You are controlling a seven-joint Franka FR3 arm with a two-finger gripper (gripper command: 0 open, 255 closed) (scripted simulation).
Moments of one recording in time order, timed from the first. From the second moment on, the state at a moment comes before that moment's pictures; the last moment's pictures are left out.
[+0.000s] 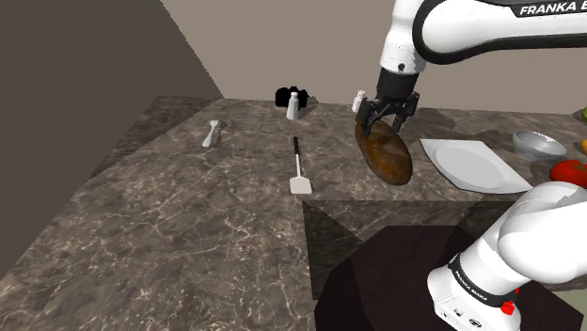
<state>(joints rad) 0.01 -0.60 0.16 -2.41 0.05 1.77 0.41</state>
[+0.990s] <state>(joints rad) -0.03 -0.08 0.33 -2.23 -0.03 2.18 0.84</state>
